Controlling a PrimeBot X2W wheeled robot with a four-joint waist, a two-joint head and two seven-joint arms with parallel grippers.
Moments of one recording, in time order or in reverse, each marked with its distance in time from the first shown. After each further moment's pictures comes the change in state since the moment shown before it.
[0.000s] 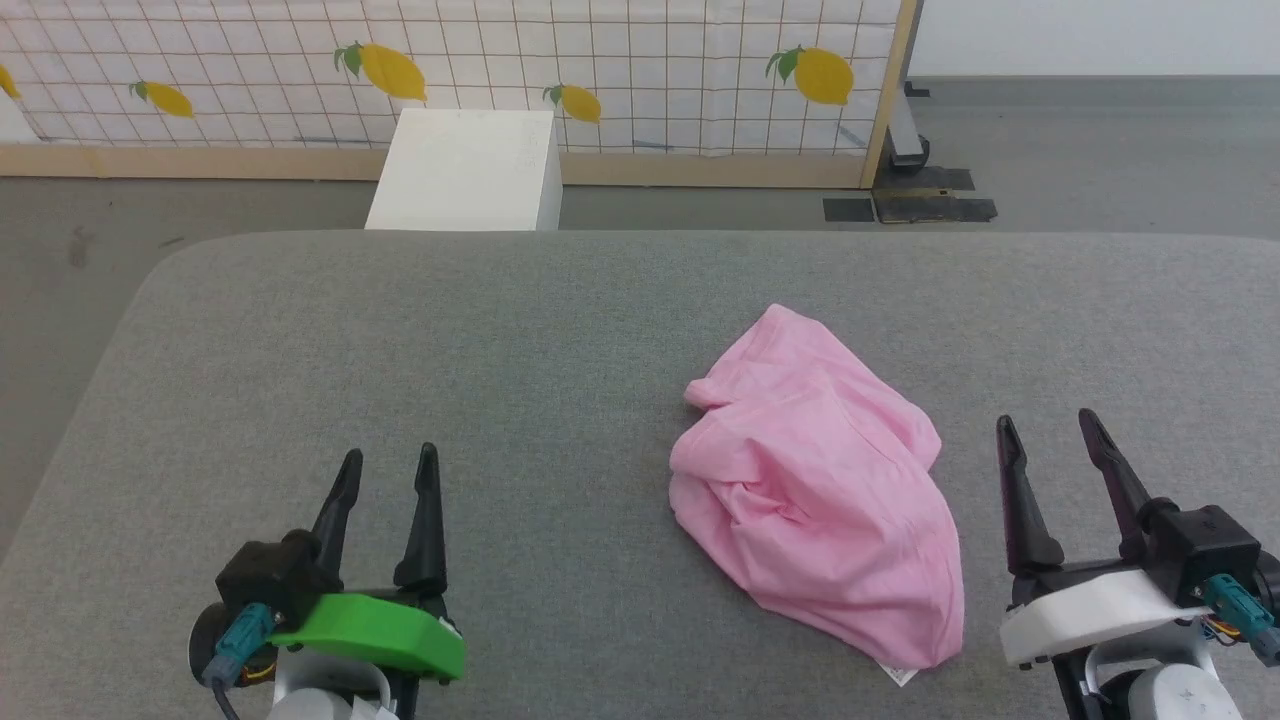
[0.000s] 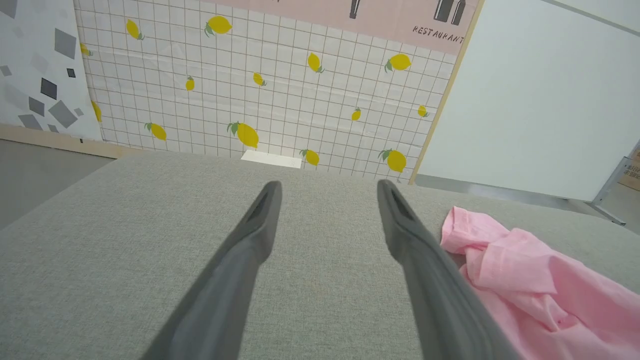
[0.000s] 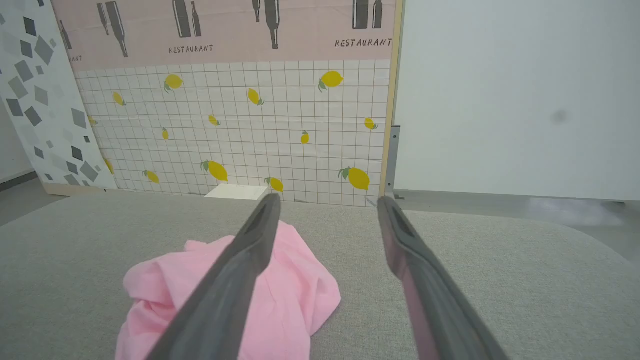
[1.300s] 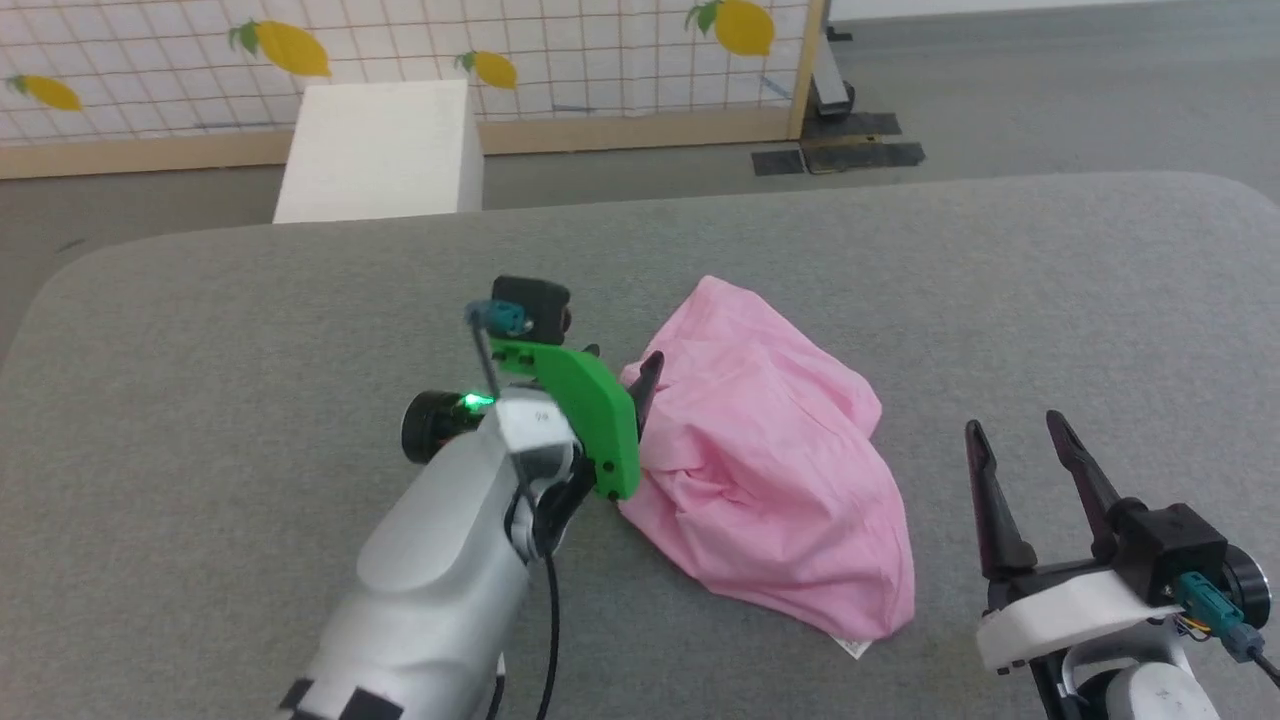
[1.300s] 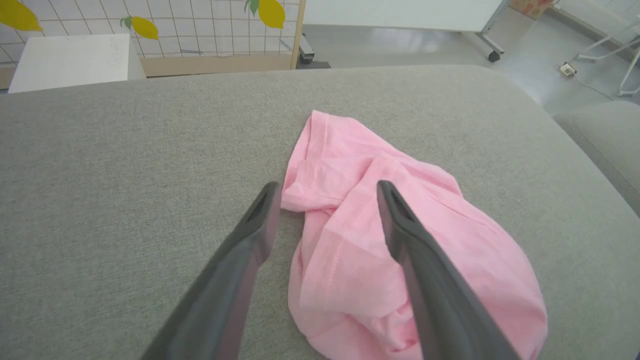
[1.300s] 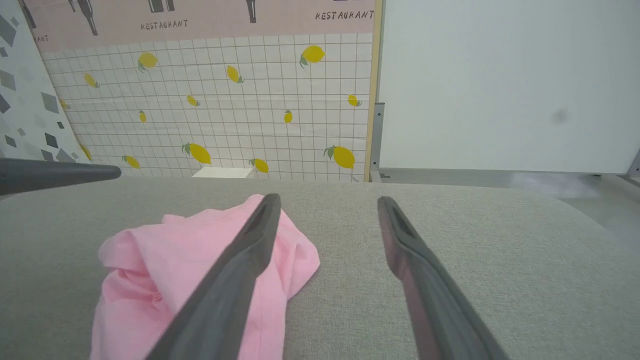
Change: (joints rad) left arm -0.590 -0.012 -0.462 0.477 -0.330 0.078 0.477; right arm -0.003 0.000 0.042 0.008 0.000 0.000 0.006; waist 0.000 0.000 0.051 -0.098
